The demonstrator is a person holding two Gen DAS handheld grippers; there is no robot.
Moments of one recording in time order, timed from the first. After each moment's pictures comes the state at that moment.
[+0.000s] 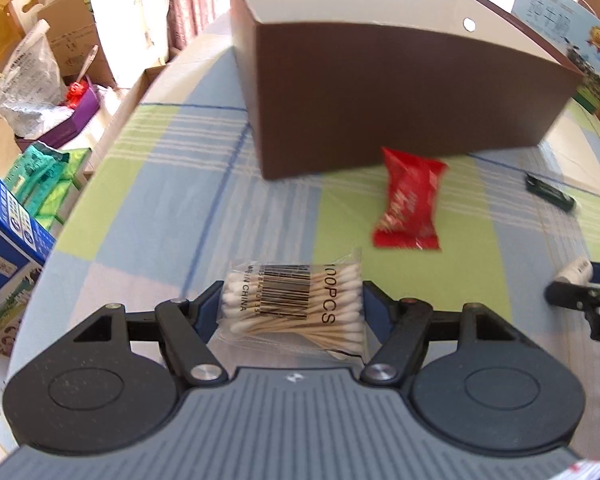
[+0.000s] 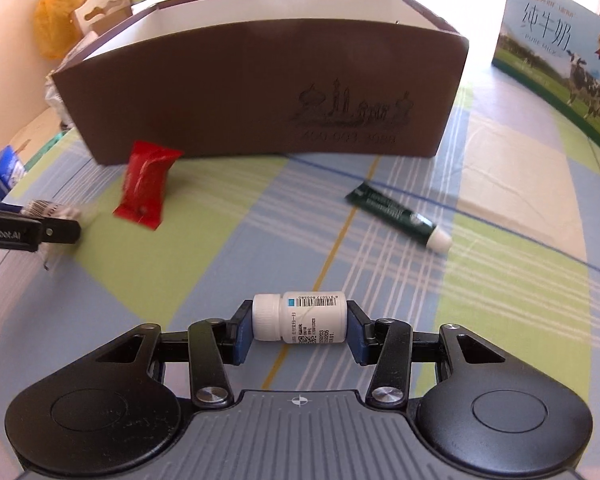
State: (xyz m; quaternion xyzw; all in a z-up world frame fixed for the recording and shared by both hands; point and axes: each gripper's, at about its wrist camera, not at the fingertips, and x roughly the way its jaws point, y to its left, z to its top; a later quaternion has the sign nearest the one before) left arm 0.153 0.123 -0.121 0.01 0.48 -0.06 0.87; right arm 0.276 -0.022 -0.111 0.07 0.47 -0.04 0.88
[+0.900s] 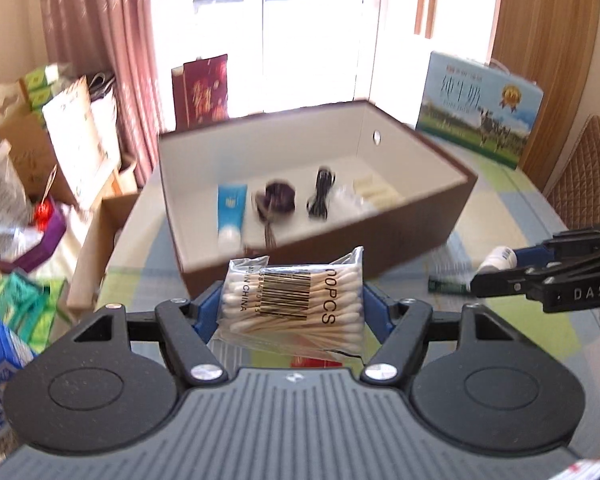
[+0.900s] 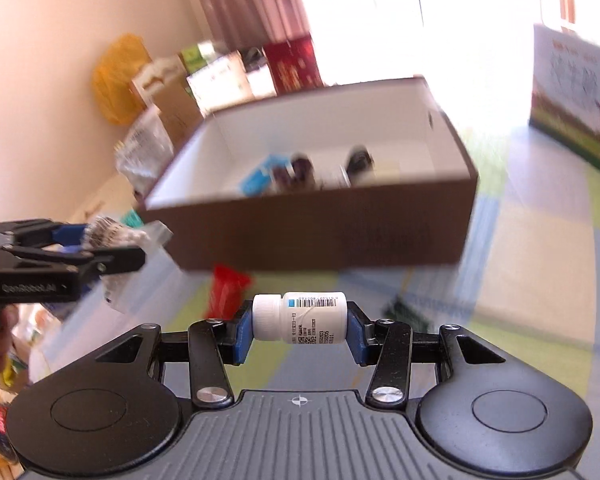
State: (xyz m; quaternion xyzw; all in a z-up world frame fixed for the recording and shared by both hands) left arm 0.165 0.085 -0.005 0.05 0.35 -0.14 0.92; right arm 0.301 -0.057 -0.005 0.13 0.38 0.06 0.92
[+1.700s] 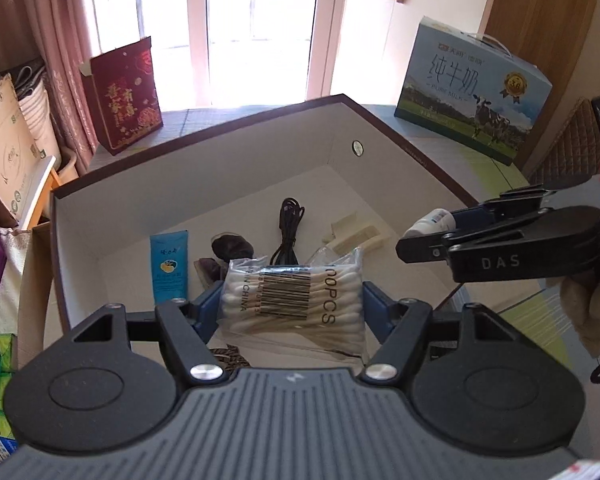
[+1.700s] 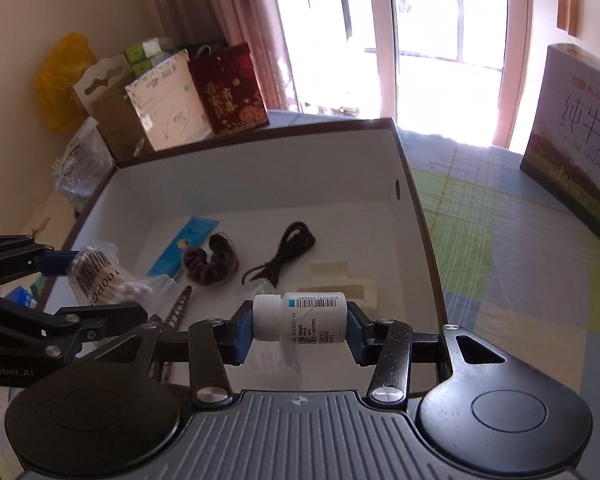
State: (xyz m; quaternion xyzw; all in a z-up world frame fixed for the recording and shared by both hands) left arm 0.321 0.030 -0.020 0.07 0.43 -0.22 0.87; right arm 0.466 -0.114 -0.019 0.11 0.44 -0.02 0.89
